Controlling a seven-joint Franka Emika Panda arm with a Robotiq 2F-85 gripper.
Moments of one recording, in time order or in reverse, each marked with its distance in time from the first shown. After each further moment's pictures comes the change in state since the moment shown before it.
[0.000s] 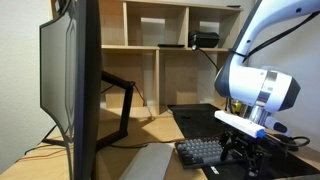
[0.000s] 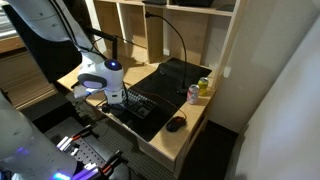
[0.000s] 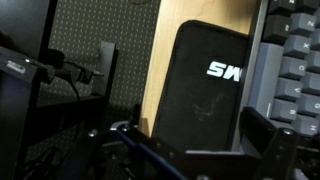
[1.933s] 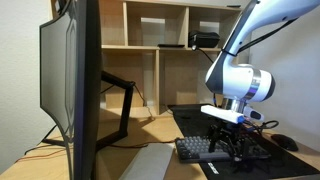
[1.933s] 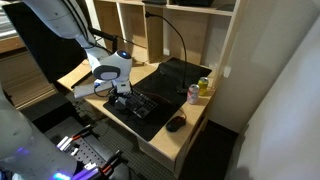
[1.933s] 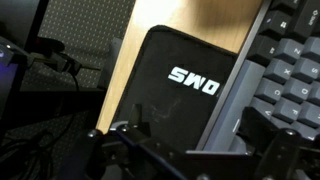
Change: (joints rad) arm -0.005 0.074 -0.037 0.174 -0.378 -0.158 0.238
